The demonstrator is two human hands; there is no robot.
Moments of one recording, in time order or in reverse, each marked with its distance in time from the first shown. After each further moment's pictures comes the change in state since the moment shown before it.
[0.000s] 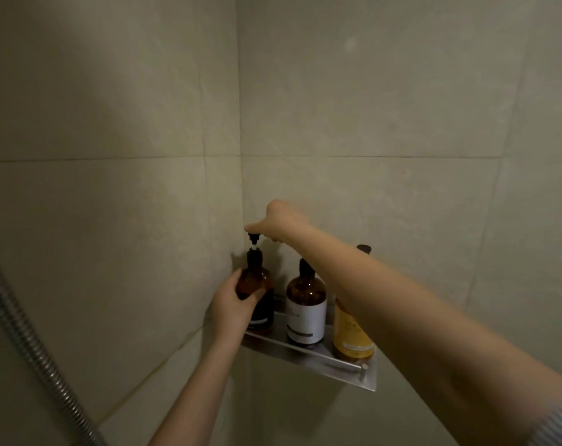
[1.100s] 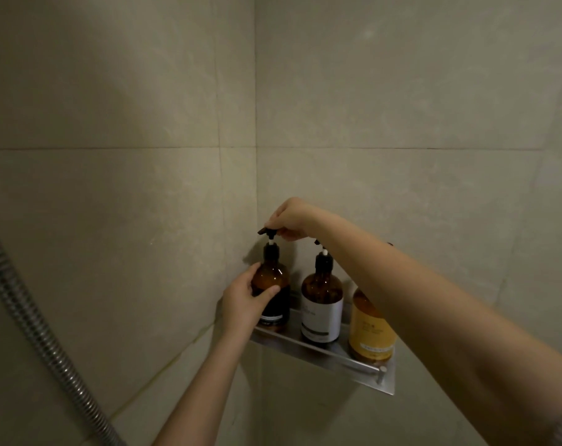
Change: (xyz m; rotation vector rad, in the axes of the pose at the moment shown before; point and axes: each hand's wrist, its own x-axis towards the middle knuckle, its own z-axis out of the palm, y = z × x) left_hand 0.007 -0.015 -0.002 -0.025 -0.060 0.013; right_hand 0.007 0.001 -0.002 0.409 -0.240 0.115
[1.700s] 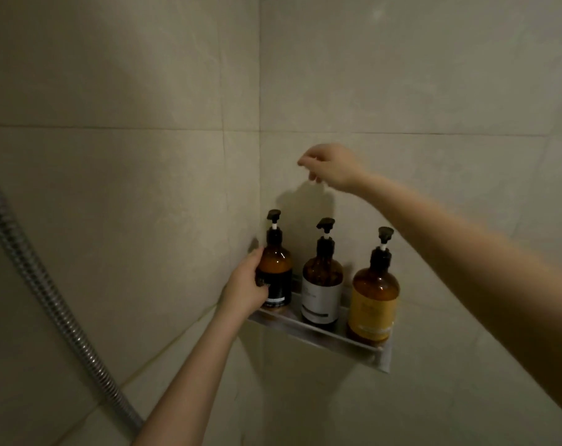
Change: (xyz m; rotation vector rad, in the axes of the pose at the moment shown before) left_hand 0.004 -0.011 -0.009 0.187 -0.196 0.048; right_hand -0.035 0.007 -0.062 -0.262 0.336 -0.432
